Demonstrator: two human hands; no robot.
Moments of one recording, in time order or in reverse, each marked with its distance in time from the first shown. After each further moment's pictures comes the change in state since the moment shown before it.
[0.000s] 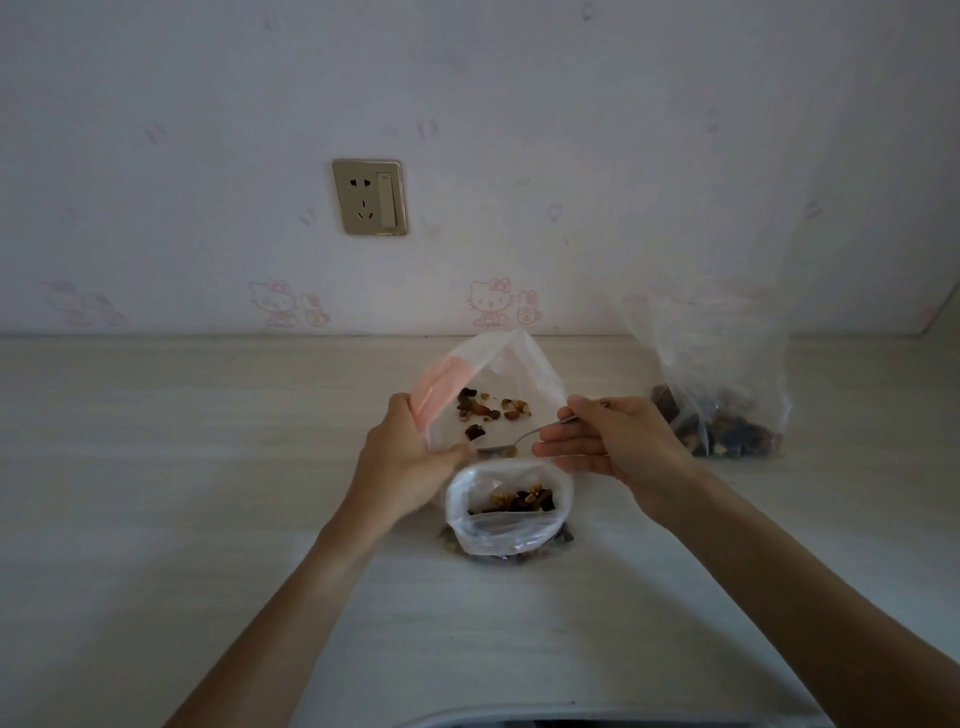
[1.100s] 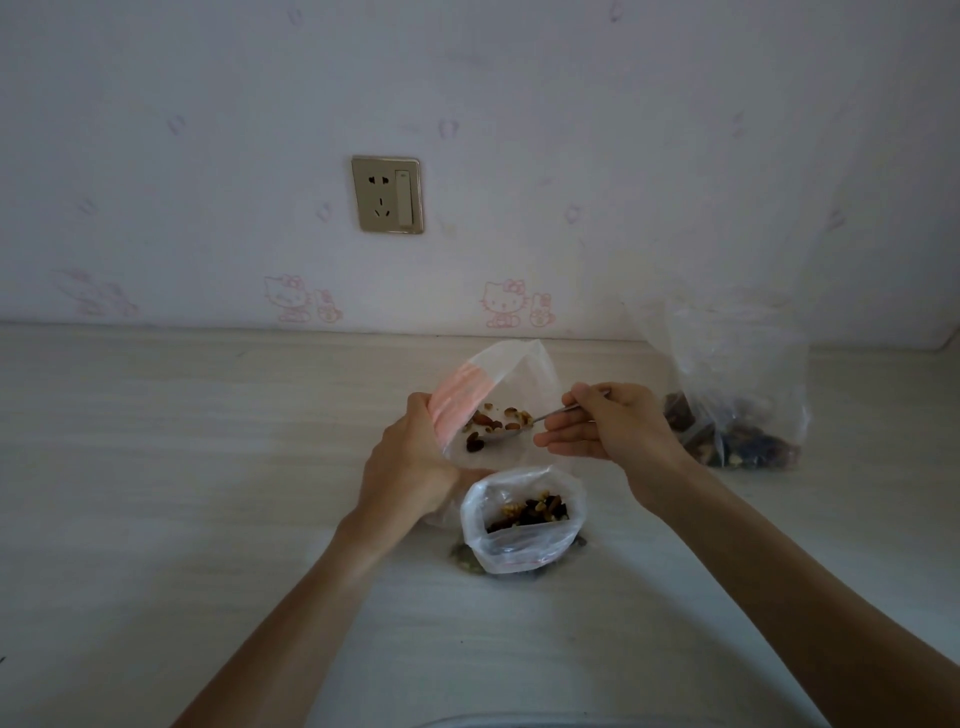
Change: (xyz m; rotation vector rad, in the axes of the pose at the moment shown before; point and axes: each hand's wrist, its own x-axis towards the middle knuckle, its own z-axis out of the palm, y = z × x) left_hand 0.006 -0.008 0.005 0.160 0.002 0.033; right_hand 0.018 -0.005 0.016 -0.037 0.034 -0.092
